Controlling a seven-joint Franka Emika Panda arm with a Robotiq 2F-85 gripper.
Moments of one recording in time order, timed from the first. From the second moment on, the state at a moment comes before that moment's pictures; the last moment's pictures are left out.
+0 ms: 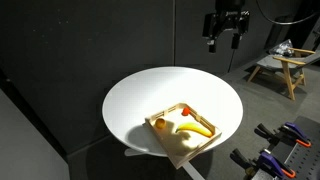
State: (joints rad) arm 0.05 -0.25 0.20 -2.14 0.13 1.75 0.44
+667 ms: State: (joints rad) arm 0.06 -0.25 0.19 -2.14 0.13 1.75 0.41
